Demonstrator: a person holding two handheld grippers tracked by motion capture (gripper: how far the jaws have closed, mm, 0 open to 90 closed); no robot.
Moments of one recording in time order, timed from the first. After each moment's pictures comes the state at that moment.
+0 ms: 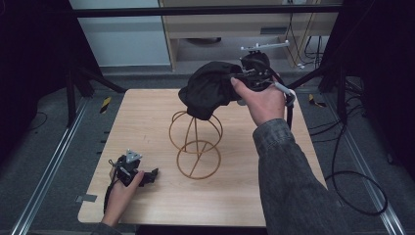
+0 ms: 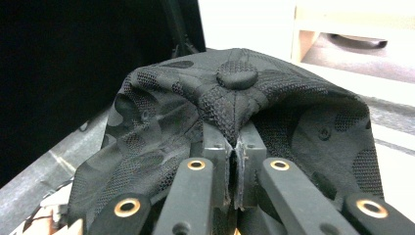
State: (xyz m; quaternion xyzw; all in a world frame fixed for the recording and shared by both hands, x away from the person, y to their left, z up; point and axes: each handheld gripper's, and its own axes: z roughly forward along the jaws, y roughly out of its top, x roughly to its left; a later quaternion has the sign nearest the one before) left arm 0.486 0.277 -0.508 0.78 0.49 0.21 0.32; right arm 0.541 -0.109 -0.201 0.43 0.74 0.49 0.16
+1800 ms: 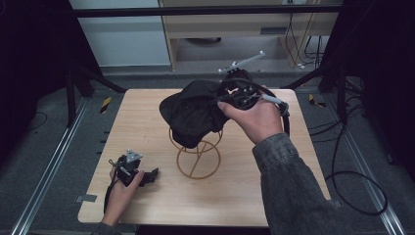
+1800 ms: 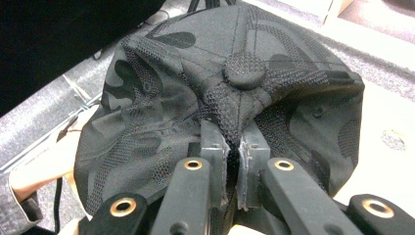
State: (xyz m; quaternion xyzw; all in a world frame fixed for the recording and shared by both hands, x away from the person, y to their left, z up) left arm 0.486 0.276 -0.508 0.78 0.49 0.22 0.32; right arm 0.503 -0.079 -0.206 0.38 0.82 0.41 0.12
